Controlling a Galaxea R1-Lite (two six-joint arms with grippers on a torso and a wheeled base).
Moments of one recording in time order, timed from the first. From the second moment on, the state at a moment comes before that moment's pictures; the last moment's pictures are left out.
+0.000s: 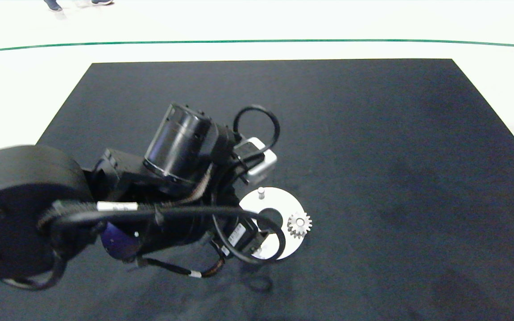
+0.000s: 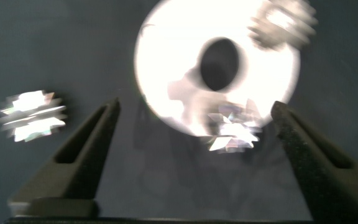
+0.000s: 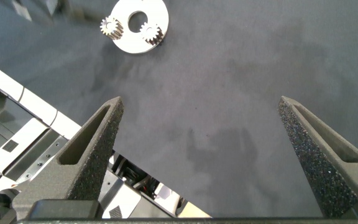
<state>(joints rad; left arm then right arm) -0.82 1.64 -1.20 0.19 0.24 0.27 0.81 0.90 -1.32 0.85 -0.25 0.06</state>
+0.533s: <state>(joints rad) -0.57 1.62 -1.39 0.32 0.24 0.00 0.81 0.89 -1.32 0.85 -0.25 0.06</state>
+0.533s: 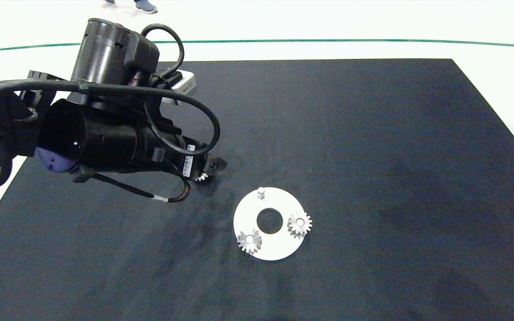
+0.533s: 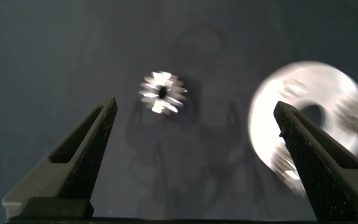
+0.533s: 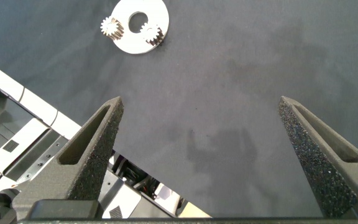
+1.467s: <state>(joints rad) -0.54 1.74 -1.36 0.25 0.24 0.01 0.81 0.89 -1.33 0.85 -0.25 0.06</state>
